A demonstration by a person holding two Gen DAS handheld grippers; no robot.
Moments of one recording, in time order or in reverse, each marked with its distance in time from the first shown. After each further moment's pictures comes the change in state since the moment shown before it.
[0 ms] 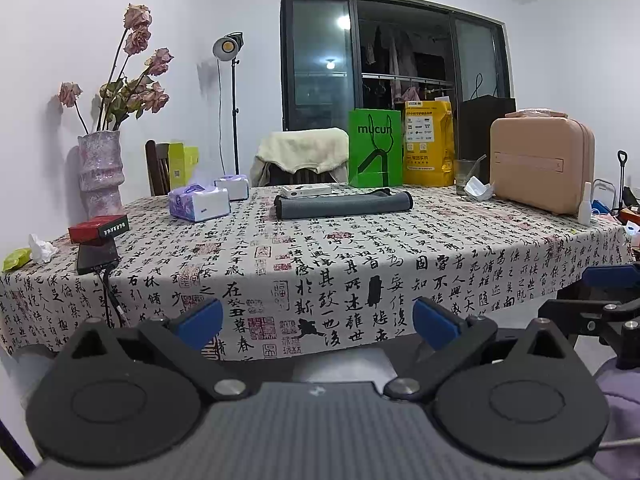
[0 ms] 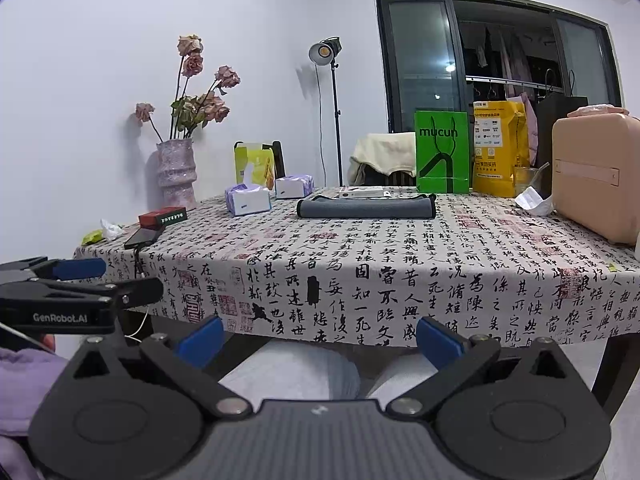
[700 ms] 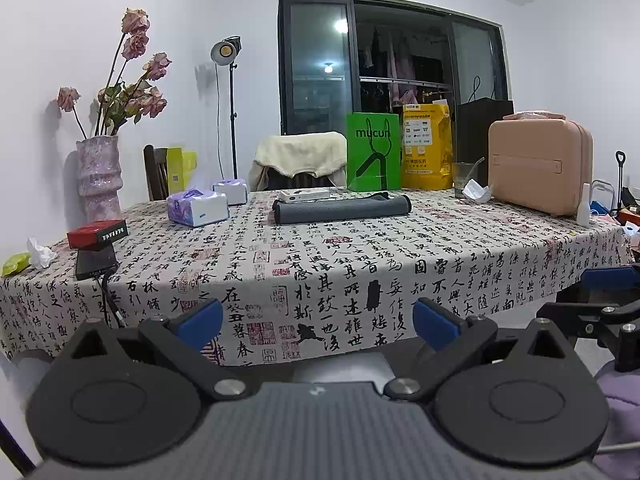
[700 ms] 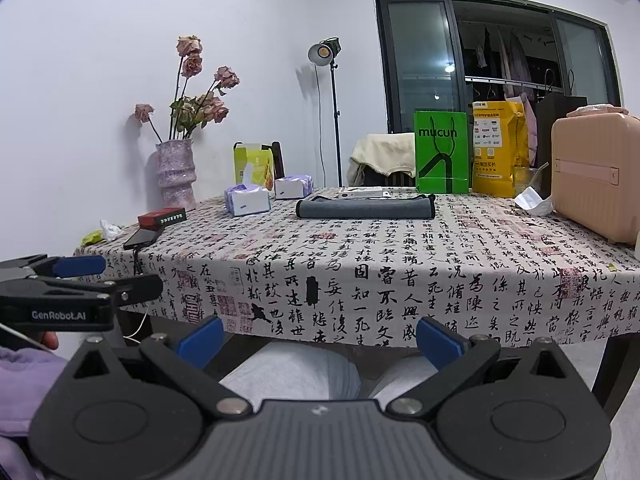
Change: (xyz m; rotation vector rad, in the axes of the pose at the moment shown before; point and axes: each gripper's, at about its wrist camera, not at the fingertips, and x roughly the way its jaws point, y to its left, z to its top) left arm 0.000 0.001 0.002 0.007 -0.013 -0.003; right arm 0.002 0.000 0.001 0.000 -0.003 -0.001
